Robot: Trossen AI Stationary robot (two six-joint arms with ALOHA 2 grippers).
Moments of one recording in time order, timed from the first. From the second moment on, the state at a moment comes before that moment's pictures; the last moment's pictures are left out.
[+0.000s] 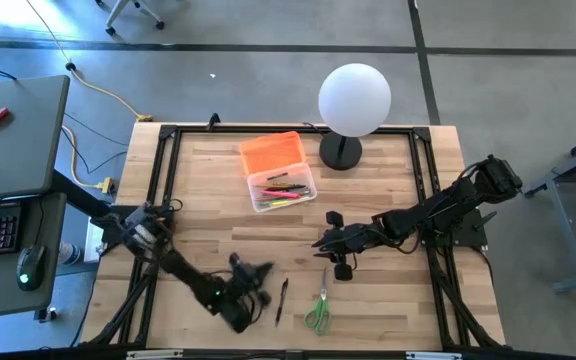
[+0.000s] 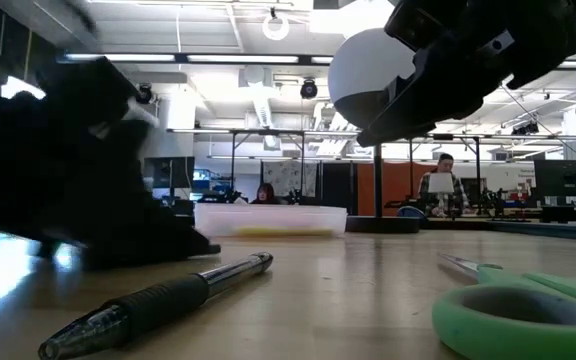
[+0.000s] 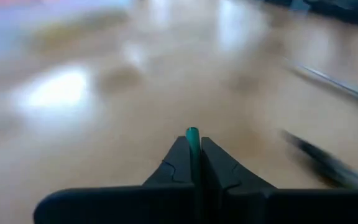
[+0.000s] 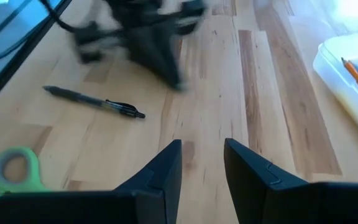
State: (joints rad) left arm -0.72 2.16 0.97 0.04 -1.15 -1.27; right arm 0.31 1.50 0.67 0.26 0.15 0.15
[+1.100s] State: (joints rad) left arm 0.17 1.82 0.97 0.03 -0.48 -0.63; right arm 0.31 1.50 0.67 0.27 0.13 0.09
